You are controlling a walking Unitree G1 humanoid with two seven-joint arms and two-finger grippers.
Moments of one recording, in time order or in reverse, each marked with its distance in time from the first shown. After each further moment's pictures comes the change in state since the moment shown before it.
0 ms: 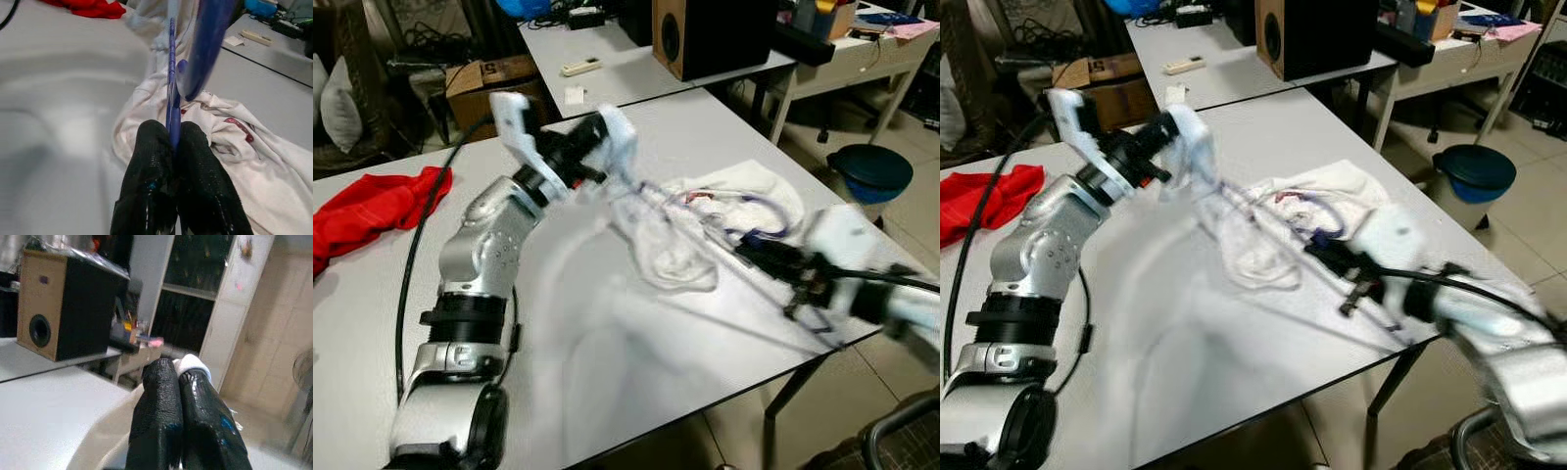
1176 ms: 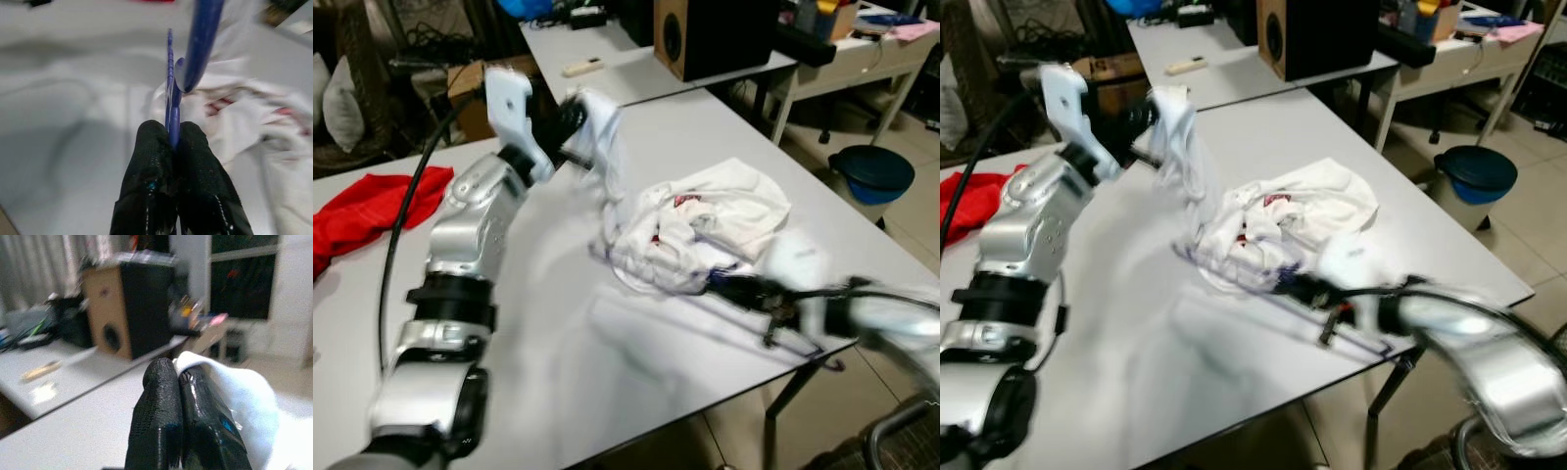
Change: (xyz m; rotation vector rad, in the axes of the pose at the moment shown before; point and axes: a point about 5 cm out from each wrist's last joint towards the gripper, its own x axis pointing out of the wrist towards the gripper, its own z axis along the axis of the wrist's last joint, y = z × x) left arm -0.009 0.037 0.017 0.284 0.054 0.242; right arm -0.001 0.014 0.001 0.023 0.046 0.199
